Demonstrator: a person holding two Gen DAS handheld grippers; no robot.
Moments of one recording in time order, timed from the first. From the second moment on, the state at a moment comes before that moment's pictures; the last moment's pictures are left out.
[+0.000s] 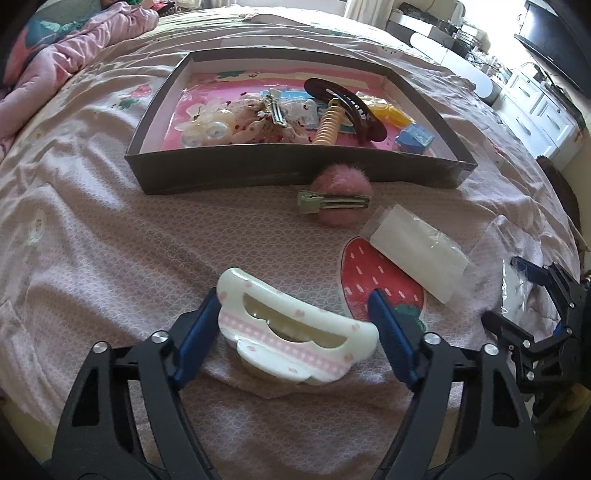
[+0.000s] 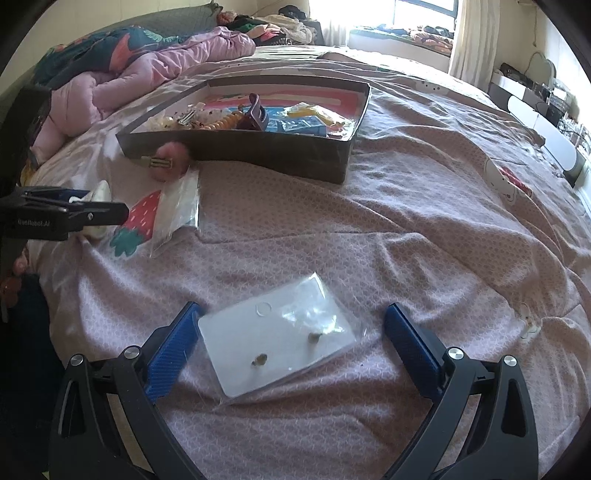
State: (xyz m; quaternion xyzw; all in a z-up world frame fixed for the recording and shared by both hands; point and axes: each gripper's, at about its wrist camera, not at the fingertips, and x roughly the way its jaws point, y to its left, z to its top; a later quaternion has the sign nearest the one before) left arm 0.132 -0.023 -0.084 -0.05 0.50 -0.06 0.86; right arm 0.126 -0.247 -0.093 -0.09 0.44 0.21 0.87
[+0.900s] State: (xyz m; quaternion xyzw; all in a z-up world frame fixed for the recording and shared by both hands) left arm 0.110 -0.023 -0.055 -0.06 0.46 -0.10 0.88; right arm 0.113 -0.231 -0.051 -0.05 0.40 0.26 0.88
